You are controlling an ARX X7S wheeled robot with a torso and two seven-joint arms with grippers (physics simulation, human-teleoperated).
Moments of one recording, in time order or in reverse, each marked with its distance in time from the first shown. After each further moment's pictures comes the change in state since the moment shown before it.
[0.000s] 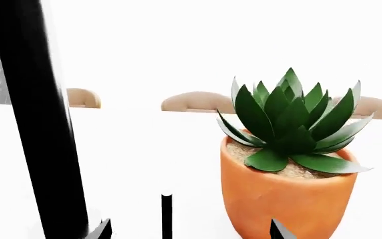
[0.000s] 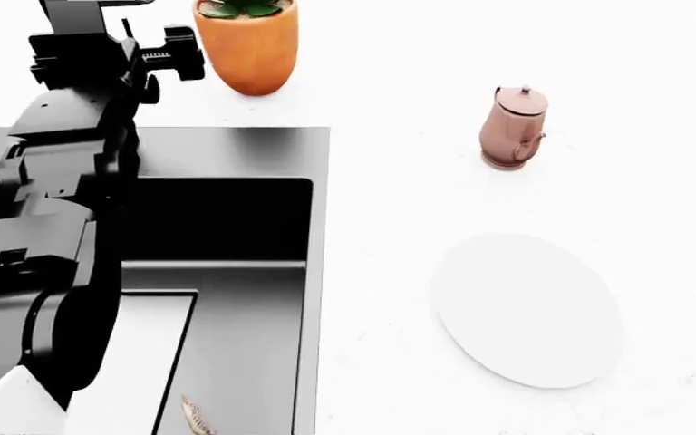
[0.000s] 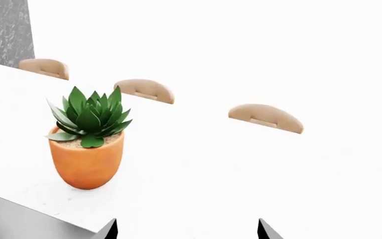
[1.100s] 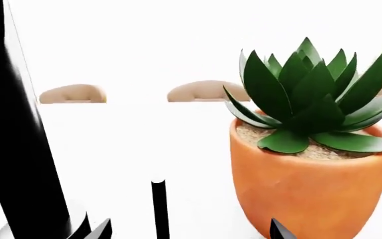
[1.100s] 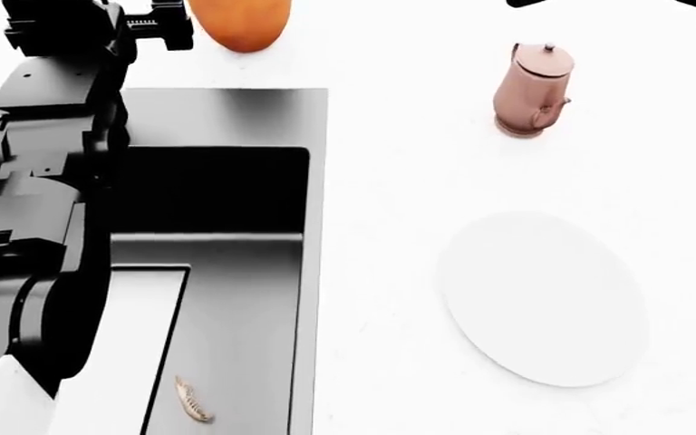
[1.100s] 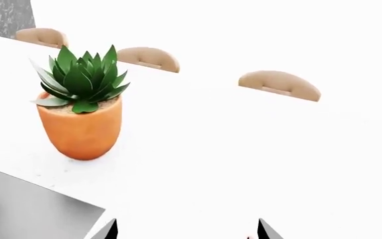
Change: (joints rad) left arm -0.056 -0.006 0.052 0.001 -0.002 0.019 -0.030; right arm -0.021 0.008 0.022 -0.015 -0.007 0.011 -0.006
